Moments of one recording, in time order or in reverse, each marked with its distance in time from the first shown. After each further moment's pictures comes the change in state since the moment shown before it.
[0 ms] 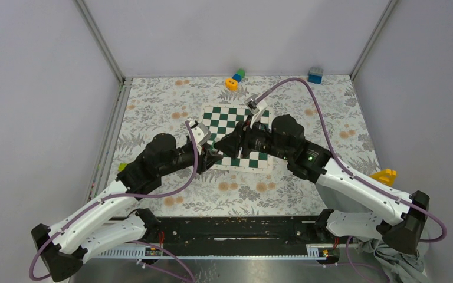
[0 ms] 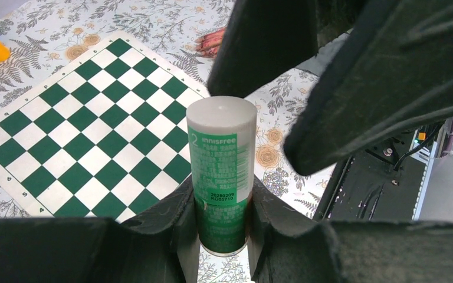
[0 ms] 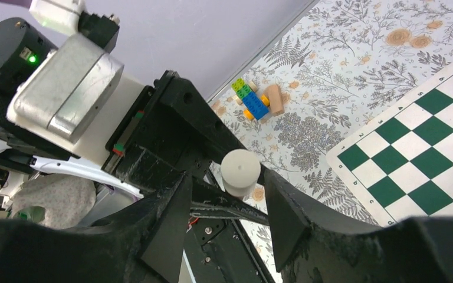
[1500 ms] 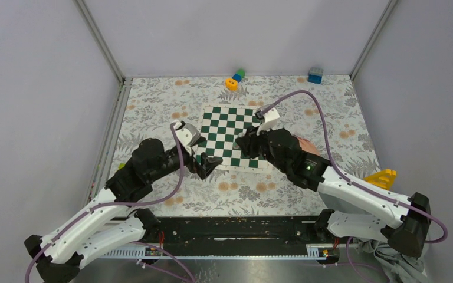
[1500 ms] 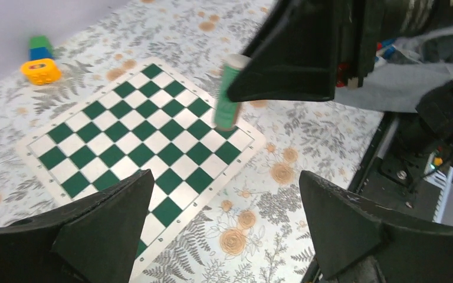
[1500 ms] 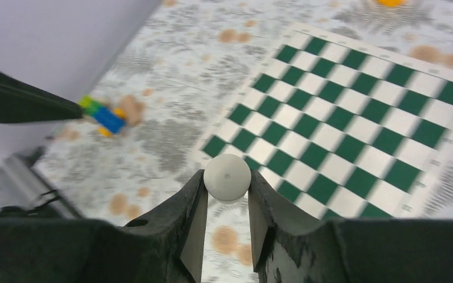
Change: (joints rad) left arm -0.004 -0.090 0.000 -0.008 -0.071 0.013; right arm 0.028 -0.021 -0.120 -0.026 0.431 -0.130
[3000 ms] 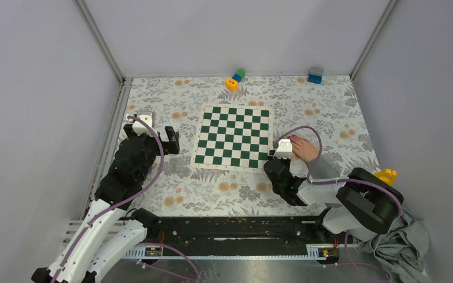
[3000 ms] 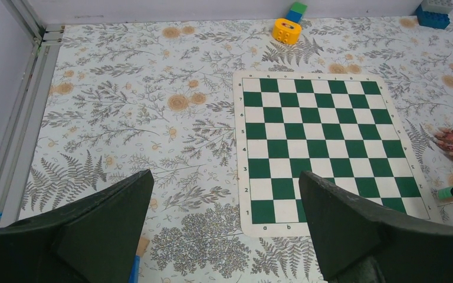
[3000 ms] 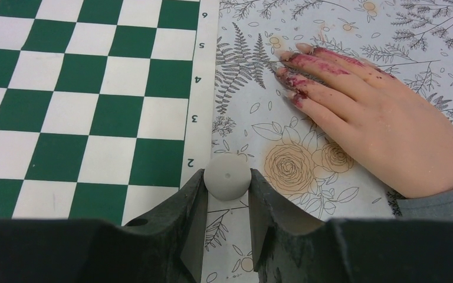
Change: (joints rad) left arm 0.341 -0.119 -0.045 -0.109 -0.478 -0.121; right arm -0.094 0.282 -0.631 0.637 0.650 -0.040
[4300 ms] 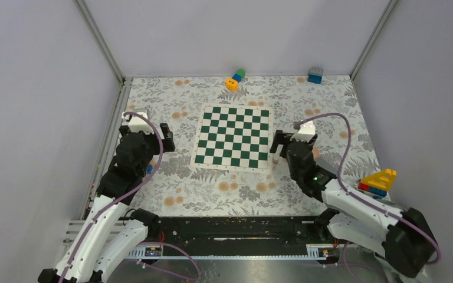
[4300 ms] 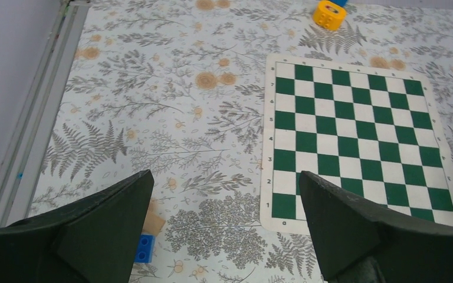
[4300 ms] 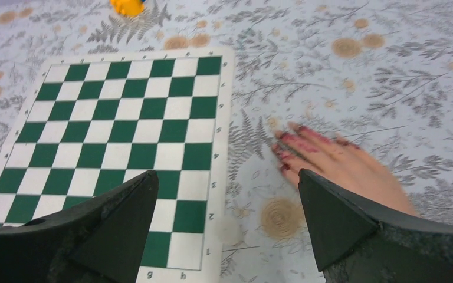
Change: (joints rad) left arm 0.081 0.038 0.000 -0.044 -0.006 -0.038; right arm -0.122 -0.366 0.143 -0.311 -0.160 -0.026
